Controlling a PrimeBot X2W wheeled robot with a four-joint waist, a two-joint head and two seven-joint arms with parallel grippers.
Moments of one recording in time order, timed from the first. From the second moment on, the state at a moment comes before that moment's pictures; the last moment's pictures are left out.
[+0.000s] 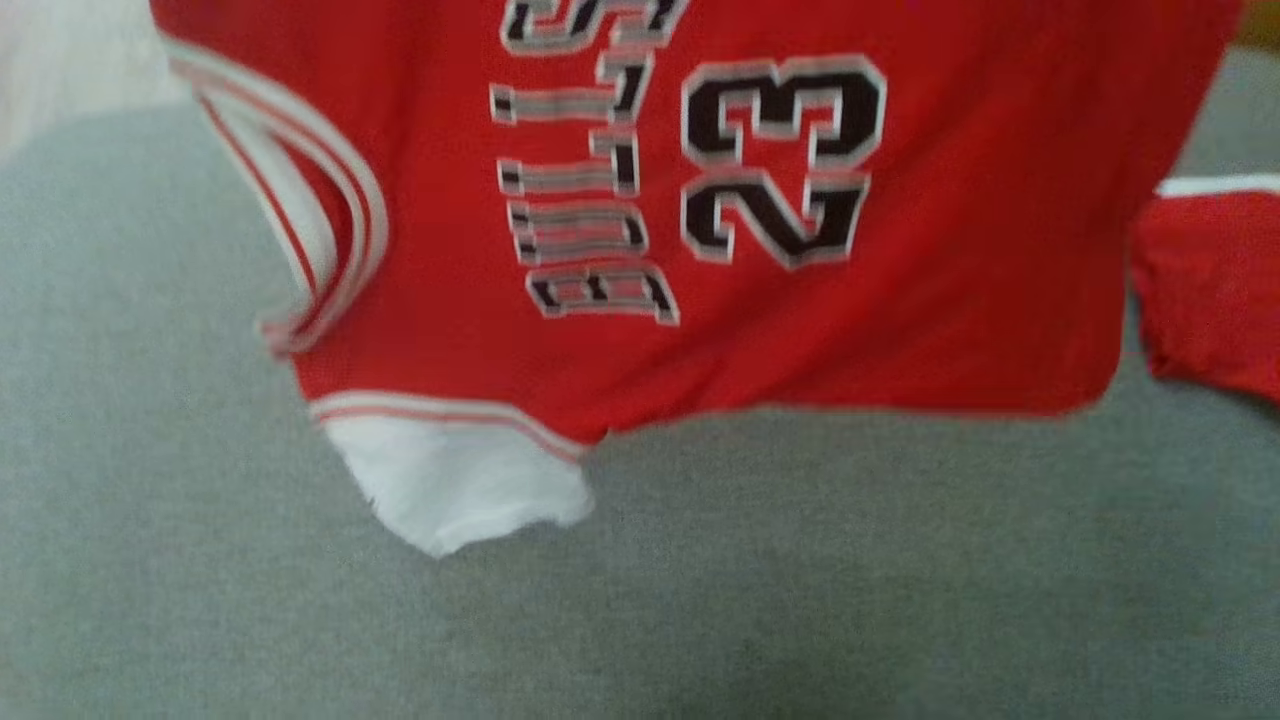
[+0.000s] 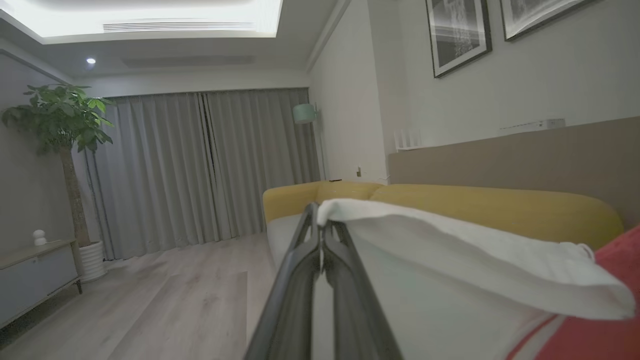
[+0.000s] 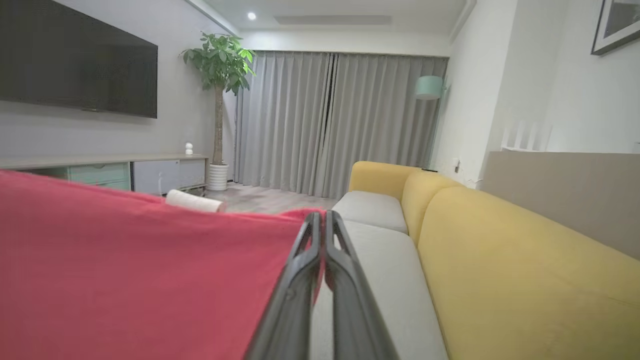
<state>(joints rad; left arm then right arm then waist) -1.19 0.71 -0.66 0.20 -0.93 0.03 0.08 -0.91 -0.52 0.21 0.21 0.53 0.13 0.23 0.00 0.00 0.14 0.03</state>
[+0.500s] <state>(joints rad) -1.54 0.49 -0.68 0.66 -0.79 -0.11 -0.18 -1.29 -0.42 0.31 0.65 0.44 0.13 -0.11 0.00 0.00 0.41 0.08</state>
